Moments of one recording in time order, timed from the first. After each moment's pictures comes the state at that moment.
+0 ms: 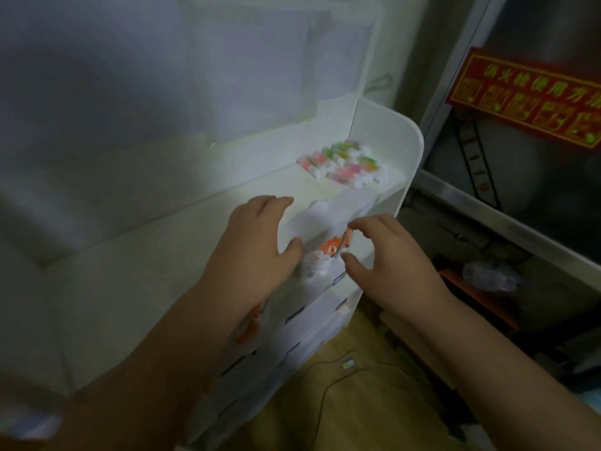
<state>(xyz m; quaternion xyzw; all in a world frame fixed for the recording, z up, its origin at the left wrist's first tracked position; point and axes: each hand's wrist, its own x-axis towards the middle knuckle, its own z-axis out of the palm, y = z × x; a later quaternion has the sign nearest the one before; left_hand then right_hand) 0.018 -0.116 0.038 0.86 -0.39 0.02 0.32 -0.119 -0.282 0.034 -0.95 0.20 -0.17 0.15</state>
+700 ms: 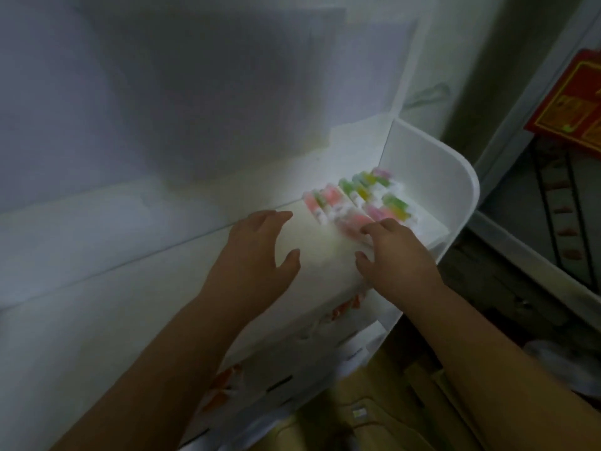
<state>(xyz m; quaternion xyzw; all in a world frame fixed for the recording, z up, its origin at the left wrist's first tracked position) 0.108 -0.259 0.022 0.91 -0.30 0.03 0.27 0.031 -0.471 0.009 -0.97 0.19 -0.06 0.13</state>
